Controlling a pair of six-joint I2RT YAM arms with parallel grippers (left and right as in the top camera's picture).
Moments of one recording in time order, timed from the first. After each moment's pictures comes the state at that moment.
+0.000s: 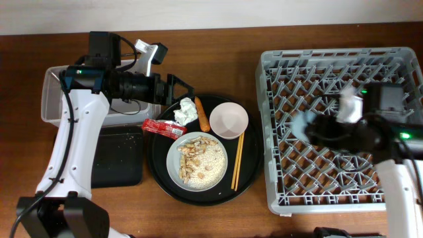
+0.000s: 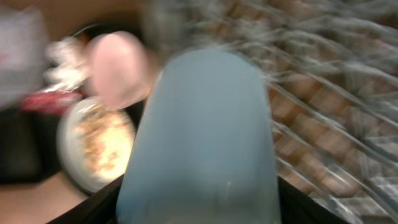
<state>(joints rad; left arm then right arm) -0.06 1.69 1.62 -1.03 0.87 0.11 -0.15 1.20 1.28 -1.26 -0.28 0.20</state>
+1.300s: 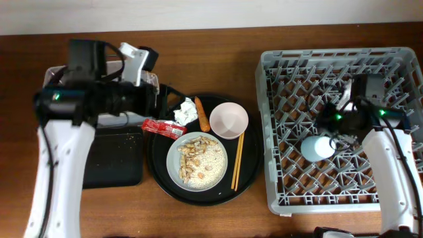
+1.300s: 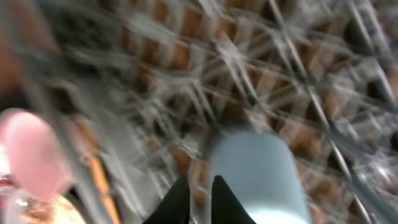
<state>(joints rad) -0.06 1.48 1.62 -1.11 0.70 0.11 -0.17 1.39 1.14 -0.90 -0.21 0.35</state>
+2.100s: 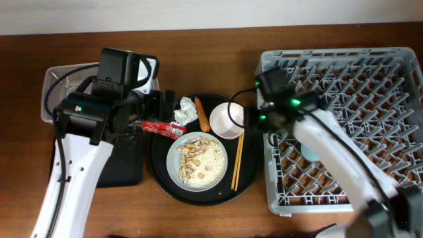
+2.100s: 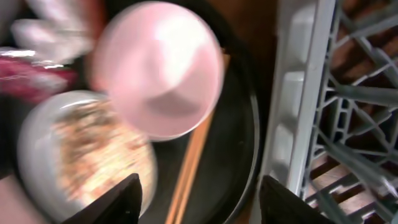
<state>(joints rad) -0.26 1.42 1.62 -1.17 0.02 -0.10 0.39 1.62 1.31 -0.92 -0.08 0.39</state>
